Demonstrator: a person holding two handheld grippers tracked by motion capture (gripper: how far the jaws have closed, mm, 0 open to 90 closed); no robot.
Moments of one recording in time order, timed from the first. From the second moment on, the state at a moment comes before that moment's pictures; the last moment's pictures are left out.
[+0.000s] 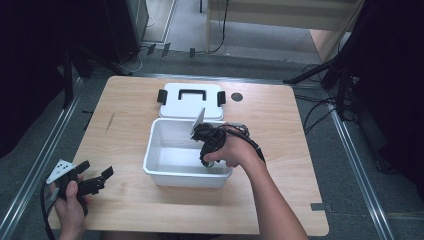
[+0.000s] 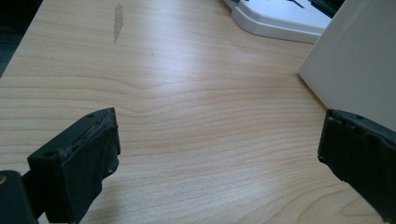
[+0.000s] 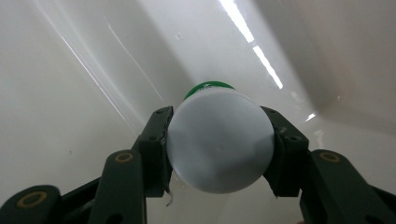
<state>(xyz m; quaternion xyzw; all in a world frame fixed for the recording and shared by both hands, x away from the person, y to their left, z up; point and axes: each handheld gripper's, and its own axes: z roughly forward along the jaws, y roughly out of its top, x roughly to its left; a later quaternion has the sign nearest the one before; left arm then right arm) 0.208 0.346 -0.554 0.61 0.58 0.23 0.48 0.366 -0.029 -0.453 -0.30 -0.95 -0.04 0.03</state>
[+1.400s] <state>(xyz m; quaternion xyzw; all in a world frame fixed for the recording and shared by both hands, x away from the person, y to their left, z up) 0.208 0.346 -0.554 0.62 0.58 0.23 0.48 0.361 -0.020 -0.471 -0.26 -0.97 0.03 0.00</state>
